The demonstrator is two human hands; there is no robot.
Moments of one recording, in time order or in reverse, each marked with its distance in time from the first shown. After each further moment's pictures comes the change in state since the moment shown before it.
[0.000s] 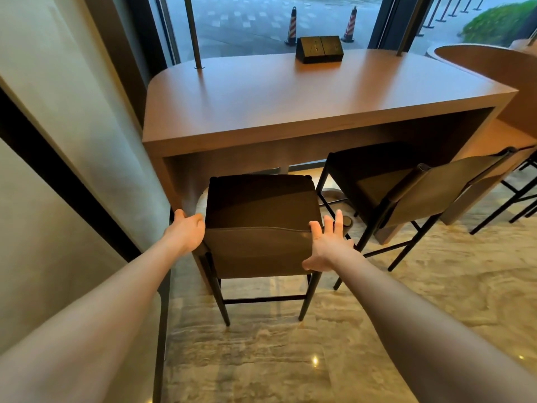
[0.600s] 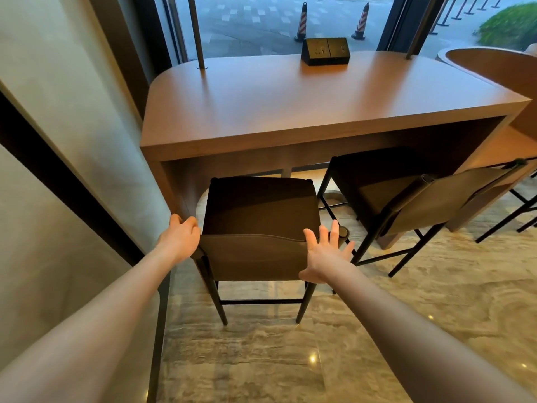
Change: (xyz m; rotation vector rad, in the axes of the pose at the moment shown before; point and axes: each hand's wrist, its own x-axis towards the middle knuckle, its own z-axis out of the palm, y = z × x) left_hand -0.001 0.006 0.003 -0.062 -0.035 -0.020; right_hand 0.008 0.003 -0.004 -0.076 -0.046 -0.028
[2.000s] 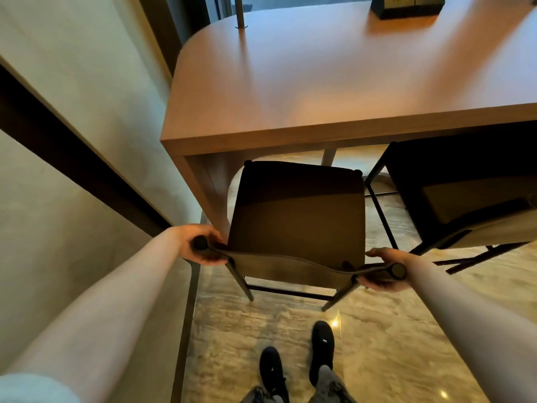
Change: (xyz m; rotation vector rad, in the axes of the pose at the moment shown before) left_hand 0.087 -0.042 -0.006 -1.105 -0.816 -0.875; right_hand 0.143 0.081 0.007 1.489 -0.920 0.806
